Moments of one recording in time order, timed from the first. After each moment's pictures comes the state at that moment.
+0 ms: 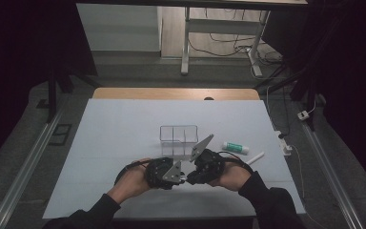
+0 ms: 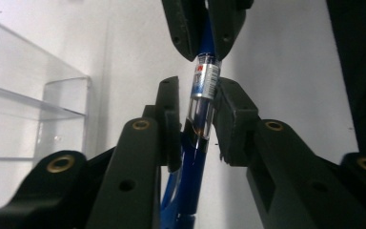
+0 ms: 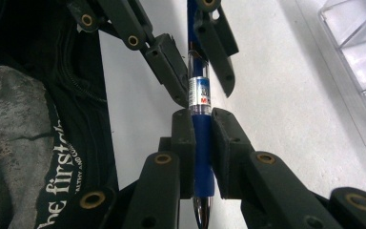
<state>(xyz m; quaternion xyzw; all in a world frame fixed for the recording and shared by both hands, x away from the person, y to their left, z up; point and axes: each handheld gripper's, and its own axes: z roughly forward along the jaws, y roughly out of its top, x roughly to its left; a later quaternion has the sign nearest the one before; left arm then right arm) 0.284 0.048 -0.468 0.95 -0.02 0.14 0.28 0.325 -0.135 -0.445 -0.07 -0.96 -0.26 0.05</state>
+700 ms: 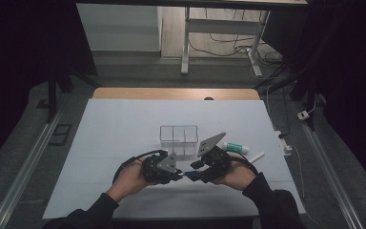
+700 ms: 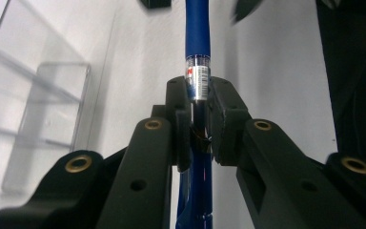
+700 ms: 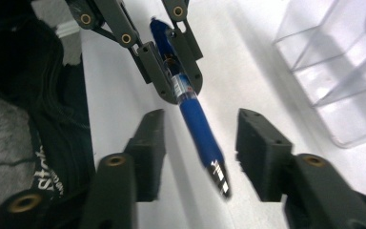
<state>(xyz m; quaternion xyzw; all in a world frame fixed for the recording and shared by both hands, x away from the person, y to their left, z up) 0.302 0.066 -0.467 0.94 0.07 0.08 0.32 0.327 -0.154 -0.437 -0.11 -0.94 -0.33 0.01</state>
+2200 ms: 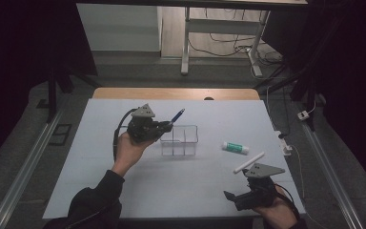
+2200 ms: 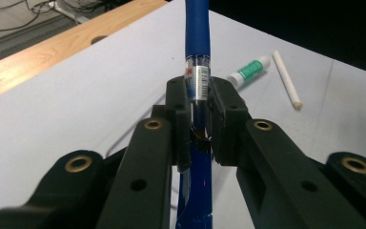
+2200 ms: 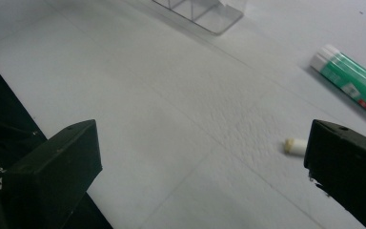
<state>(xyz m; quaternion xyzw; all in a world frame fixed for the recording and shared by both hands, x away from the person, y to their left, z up) 0.383 0.117 -0.429 0.81 0.30 0.11 0.49 0.252 -0.268 -0.457 -0.33 -0.86 -0.37 -0.14</state>
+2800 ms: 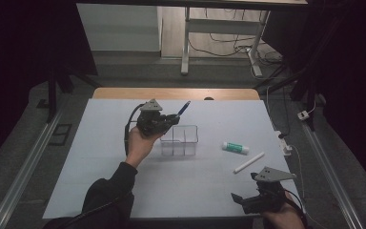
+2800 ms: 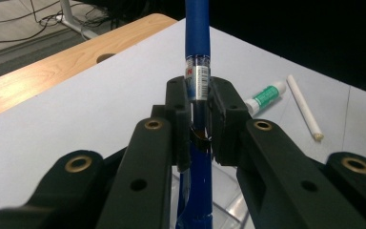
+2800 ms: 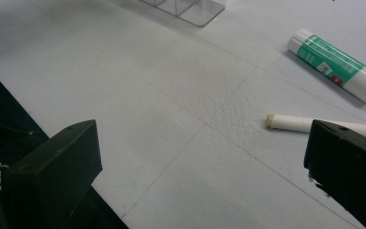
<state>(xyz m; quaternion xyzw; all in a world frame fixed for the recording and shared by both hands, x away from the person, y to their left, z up) 0.411 0.098 -0.443 0.78 0.32 0.11 0.52 0.242 -0.284 -0.455 -0.35 -0.85 -0.38 -0.14</state>
